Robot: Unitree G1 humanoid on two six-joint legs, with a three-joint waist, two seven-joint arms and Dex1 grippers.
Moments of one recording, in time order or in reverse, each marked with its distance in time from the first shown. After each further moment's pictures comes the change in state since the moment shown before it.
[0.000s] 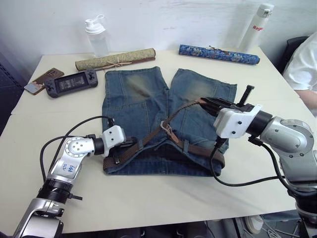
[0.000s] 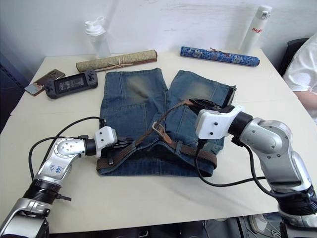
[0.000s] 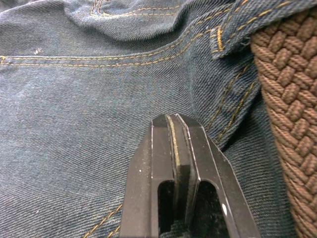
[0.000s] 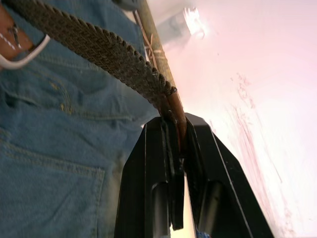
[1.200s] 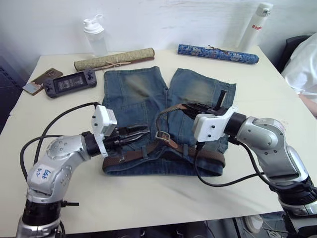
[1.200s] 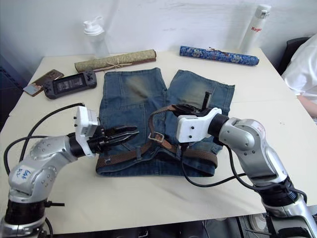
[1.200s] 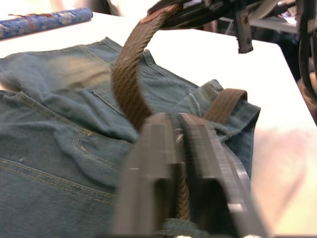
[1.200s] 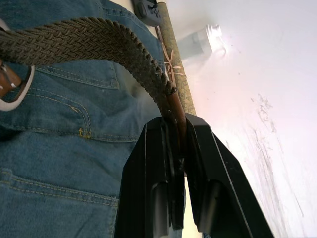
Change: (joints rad) left arm 0.134 -0.072 0.264 -0.779 -0.481 0.681 0.164; right arm -0.112 0.078 0.190 0.065 -0.143 -0.001 0.007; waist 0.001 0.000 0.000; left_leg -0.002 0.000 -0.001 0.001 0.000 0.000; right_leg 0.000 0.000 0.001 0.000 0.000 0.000
